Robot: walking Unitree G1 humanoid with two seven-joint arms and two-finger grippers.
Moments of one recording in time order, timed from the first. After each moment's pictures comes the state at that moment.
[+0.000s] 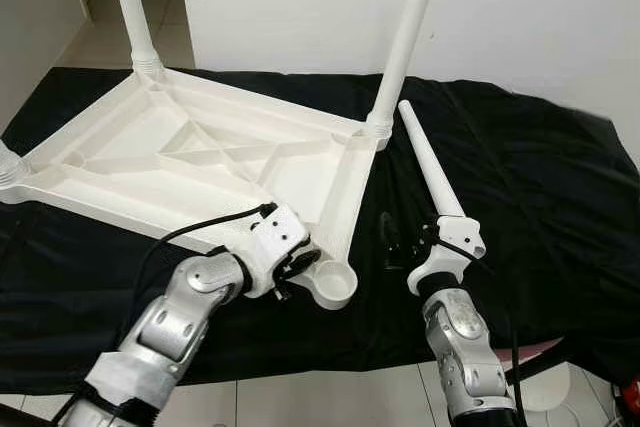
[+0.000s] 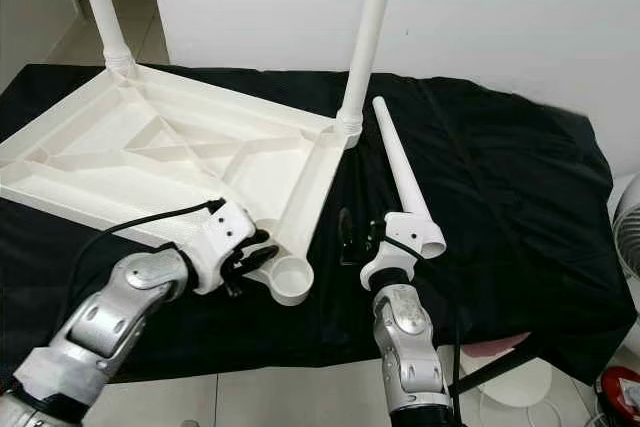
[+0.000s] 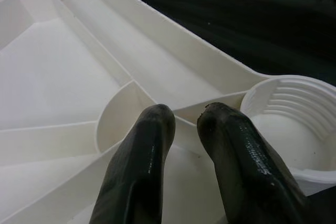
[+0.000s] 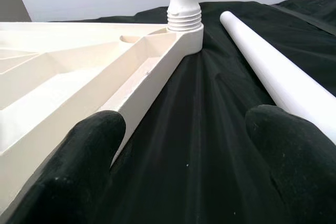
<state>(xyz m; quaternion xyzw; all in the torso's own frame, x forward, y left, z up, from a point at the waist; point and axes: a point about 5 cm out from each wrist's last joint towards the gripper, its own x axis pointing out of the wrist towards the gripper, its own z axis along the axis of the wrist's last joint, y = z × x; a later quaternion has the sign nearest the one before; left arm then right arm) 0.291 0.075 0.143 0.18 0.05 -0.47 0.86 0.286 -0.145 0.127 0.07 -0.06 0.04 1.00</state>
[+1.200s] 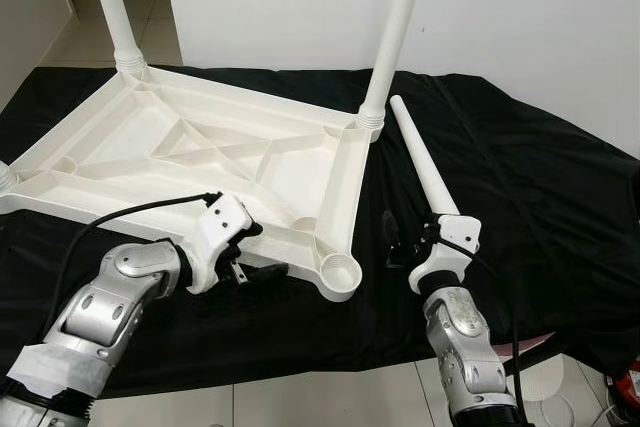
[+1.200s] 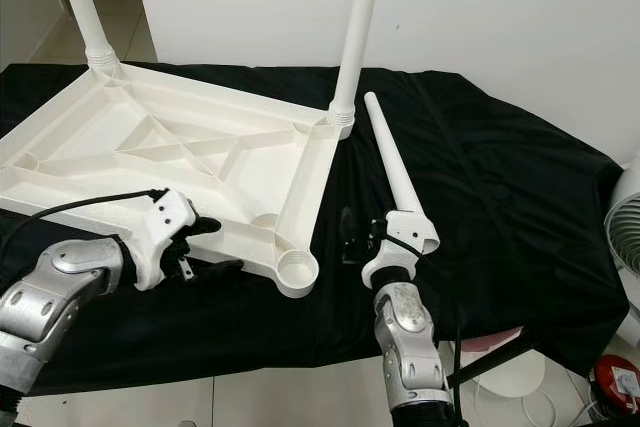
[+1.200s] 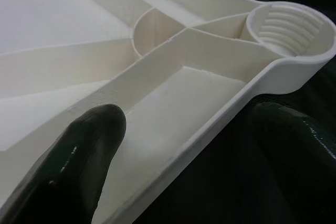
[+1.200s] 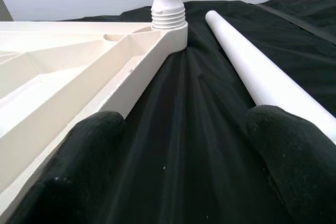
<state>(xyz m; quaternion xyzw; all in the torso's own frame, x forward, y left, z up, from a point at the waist) 0.286 0.143 0.150 0.19 0.12 -0.51 0.83 0.290 -0.147 0.128 0.06 -0.07 0.03 1.00</state>
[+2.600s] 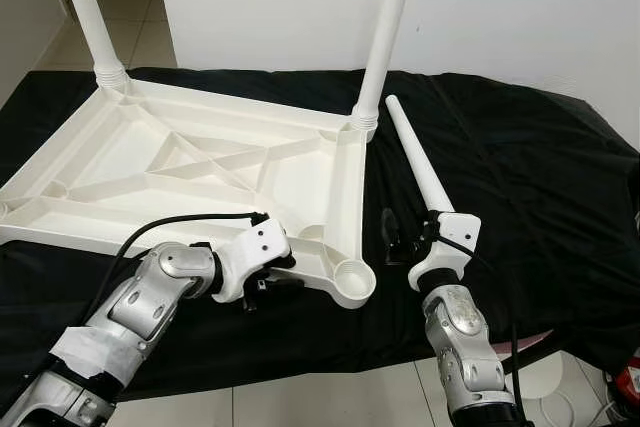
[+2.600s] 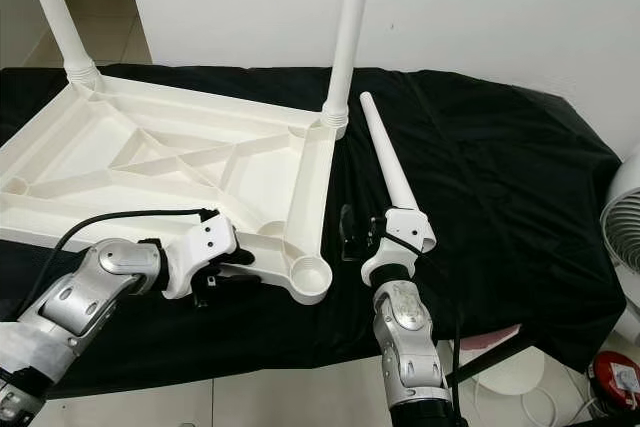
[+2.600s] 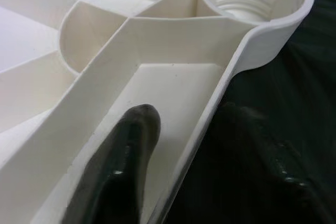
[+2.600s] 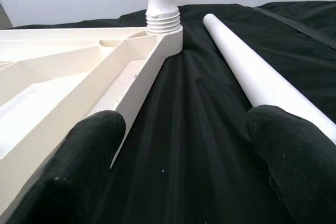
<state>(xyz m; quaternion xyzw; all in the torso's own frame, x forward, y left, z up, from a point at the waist) 0.288 0.107 0.134 0.24 0.13 -0.59 0.76 0.290 -0.146 0.128 0.06 -0.07 0.03 1.00</state>
